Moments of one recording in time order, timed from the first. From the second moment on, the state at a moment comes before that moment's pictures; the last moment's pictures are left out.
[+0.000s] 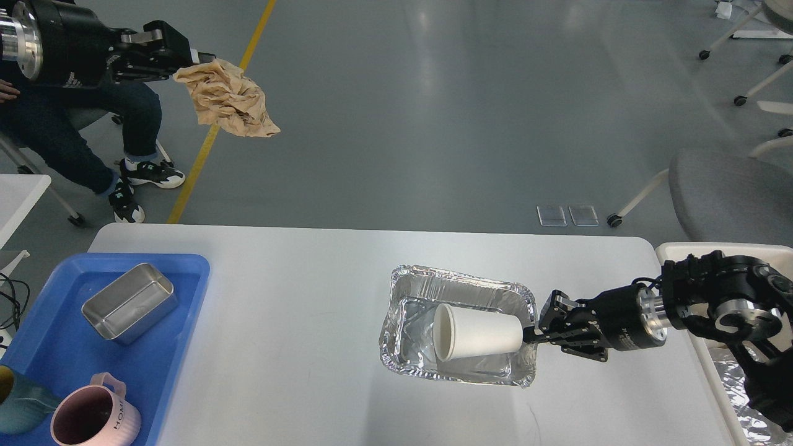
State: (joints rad) left arm -1.27 0.75 -0.71 -1.03 1.16 -0.96 -0.04; right arm 0.34 -0.51 1.20 1.49 -0.59 0.91 -0.88
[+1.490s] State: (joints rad) left arm -1.38 0.03 -0.30 -0.80 1.18 -0.90 0.01; right arm 0.35 -0.44 1.20 1.49 -0.61 0.90 -0.89
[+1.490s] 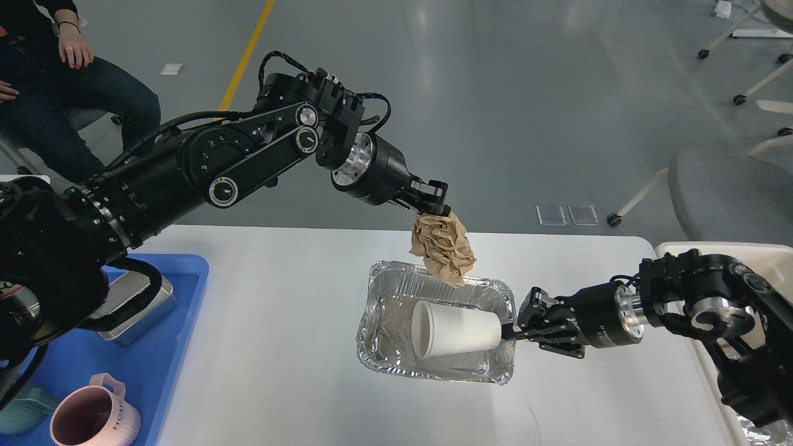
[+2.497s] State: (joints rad) left arm -1.38 0.03 -0.27 -0.81 1.16 -0.93 0.00; right arm 0.36 -0.45 1.22 1.49 -0.61 0.90 -0.89
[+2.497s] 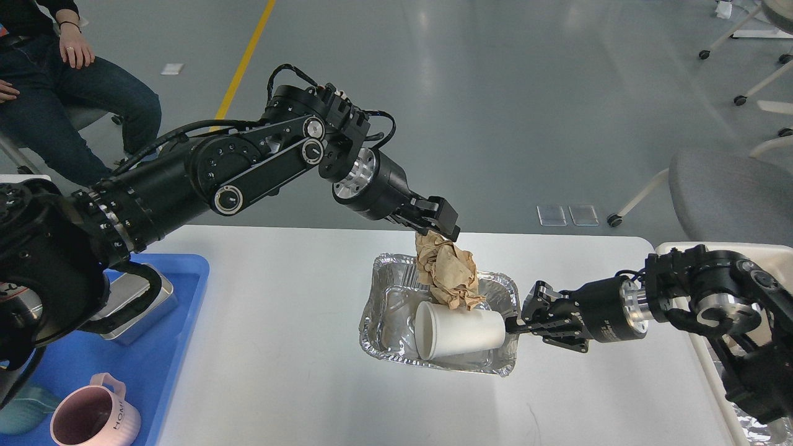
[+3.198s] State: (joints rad) left arm -1.38 0.25 -0.30 -0.80 0.82 -0.71 0.02; right arm 0.34 -0.45 1.24 1.50 -0.61 0.90 -0.89
